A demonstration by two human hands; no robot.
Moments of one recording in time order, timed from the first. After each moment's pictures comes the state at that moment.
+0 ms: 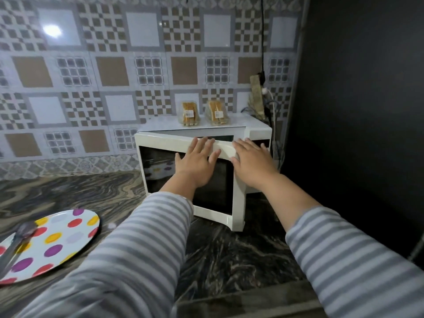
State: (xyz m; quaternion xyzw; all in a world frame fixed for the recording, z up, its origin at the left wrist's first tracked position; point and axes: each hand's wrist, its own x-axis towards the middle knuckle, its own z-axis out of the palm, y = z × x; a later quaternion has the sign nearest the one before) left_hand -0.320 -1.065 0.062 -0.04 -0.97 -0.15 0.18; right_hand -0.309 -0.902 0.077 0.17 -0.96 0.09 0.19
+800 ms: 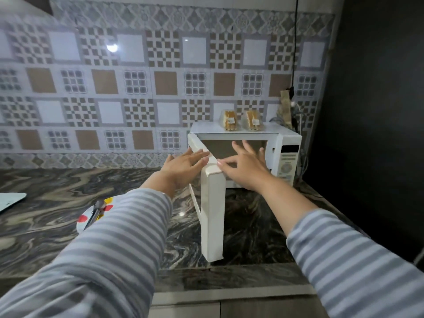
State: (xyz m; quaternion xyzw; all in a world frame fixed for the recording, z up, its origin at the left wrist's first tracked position) left_hand -0.169 -1.215 0.087 -0.07 -0.98 -0.15 0.11; right_hand -0.173 -1.022 0.099 0.23 -0.94 0.19 0.14
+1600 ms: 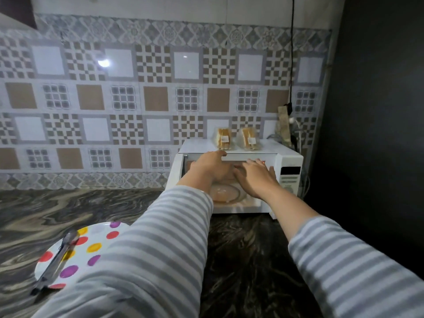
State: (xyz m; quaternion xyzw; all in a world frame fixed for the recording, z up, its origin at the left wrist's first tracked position) left_hand -0.274 -1.135 0.137 0.00 -0.96 -0.24 0.14; right_hand -0.288 -0.996 0.107 0.16 -0.96 0.17 0.14
